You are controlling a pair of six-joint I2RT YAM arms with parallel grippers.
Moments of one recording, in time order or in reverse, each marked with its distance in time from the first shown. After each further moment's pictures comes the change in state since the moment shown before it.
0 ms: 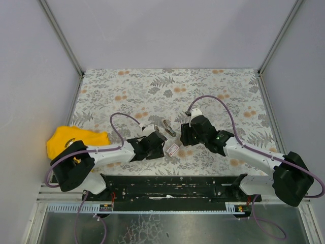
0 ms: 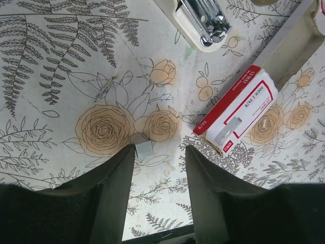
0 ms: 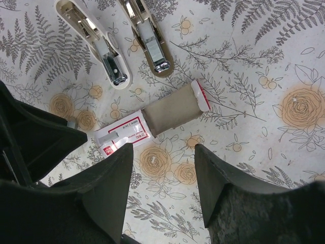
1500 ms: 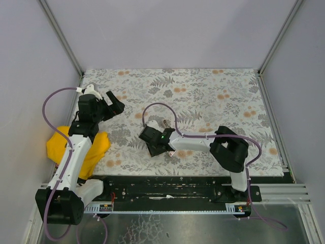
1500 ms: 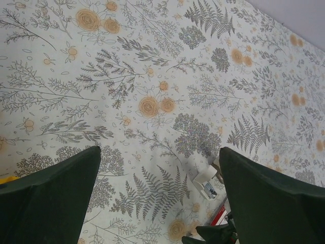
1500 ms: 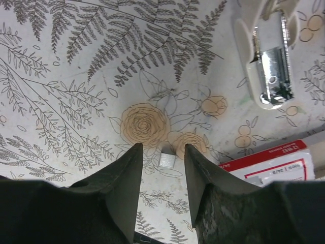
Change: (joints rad) left arm 0.906 -0.417 0.207 -0.072 0.352 0.536; right arm 0.351 0.693 0.594 -0.280 0.140 0.227
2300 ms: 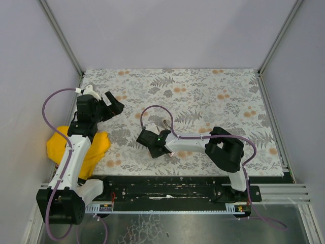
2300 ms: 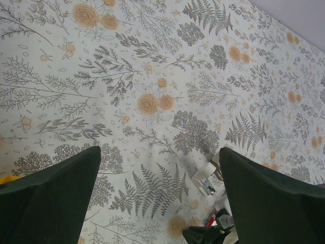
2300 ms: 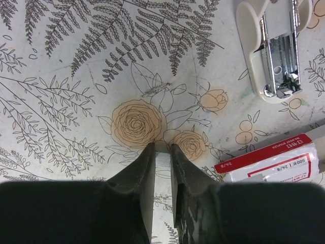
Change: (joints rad) left arm 0.033 -0.004 -0.011 0.001 0.047 0.000; right arm 0.034 0.059 0.044 -0.060 0.054 0.019
